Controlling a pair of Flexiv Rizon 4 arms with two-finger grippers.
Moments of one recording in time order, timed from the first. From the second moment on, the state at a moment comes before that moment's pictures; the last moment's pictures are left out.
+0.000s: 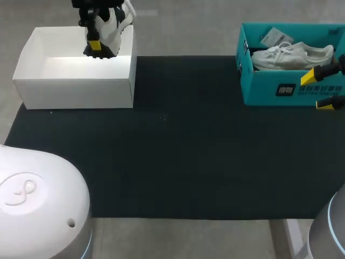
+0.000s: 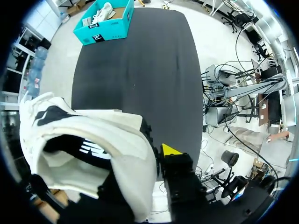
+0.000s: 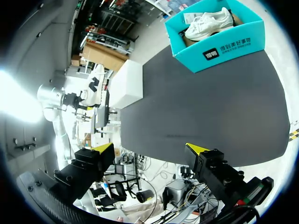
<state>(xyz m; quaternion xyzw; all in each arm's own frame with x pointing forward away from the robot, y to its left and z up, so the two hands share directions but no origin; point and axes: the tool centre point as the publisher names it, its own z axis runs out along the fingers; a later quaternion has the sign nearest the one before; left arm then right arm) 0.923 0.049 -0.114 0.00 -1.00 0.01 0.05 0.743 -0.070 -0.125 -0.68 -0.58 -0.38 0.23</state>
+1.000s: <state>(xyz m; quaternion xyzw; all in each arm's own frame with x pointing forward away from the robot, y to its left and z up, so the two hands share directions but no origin) 0.934 0.074 -0.110 0.01 -1.00 0.03 0.04 0.743 -0.070 -0.125 -0.68 -0.58 -0.38 0.23</state>
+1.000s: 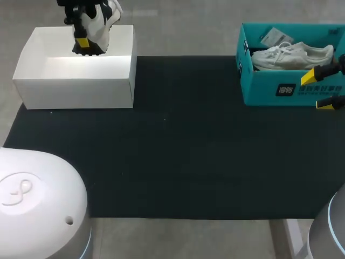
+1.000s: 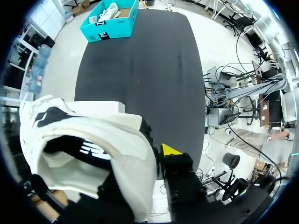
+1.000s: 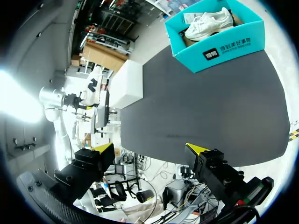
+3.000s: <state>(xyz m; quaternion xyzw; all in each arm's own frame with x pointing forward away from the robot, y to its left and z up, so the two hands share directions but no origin) 1.029 0.291 -0.201 0.00 -1.00 -0.01 0.05 0.743 -0.070 -0.125 -0.68 -0.58 -0.38 0.23</state>
